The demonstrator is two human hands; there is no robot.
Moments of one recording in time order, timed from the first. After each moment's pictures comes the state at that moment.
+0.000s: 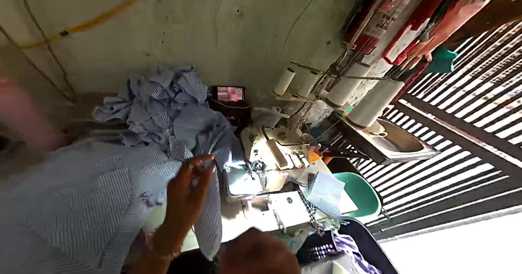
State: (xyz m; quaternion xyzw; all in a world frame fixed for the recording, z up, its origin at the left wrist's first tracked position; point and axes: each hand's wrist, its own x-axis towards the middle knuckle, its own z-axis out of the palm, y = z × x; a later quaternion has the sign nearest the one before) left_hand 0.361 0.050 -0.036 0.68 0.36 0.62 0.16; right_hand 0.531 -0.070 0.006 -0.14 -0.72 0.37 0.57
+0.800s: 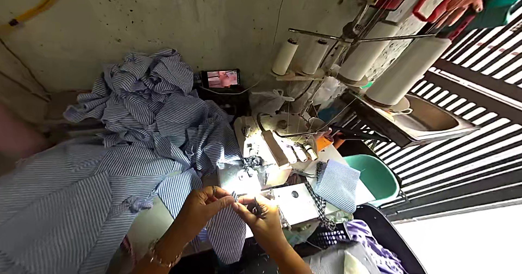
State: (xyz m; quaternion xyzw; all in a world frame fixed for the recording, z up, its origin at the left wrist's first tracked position) left_hand 0.393 0.058 -0.082 0.65 0.45 0.37 0.49; right_hand 0.574 0.015 -0.119 -0.46 -0.59 0.31 0.58
